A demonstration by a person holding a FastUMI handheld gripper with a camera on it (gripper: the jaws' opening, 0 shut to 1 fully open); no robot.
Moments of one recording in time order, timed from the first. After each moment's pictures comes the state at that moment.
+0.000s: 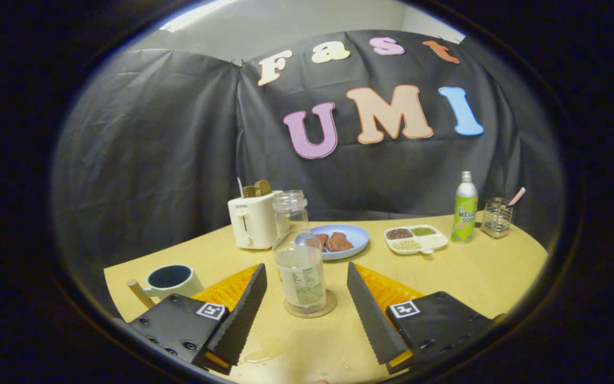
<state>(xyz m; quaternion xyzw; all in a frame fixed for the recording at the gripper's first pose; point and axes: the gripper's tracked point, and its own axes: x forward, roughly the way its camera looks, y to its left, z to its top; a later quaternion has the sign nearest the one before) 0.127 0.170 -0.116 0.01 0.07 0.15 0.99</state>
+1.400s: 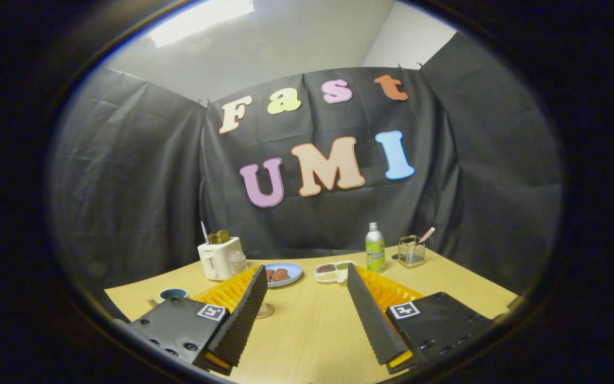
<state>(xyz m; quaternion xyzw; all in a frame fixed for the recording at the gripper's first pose) 0.019 0.035 0.005 0.04 -0.01 0.04 1.00</state>
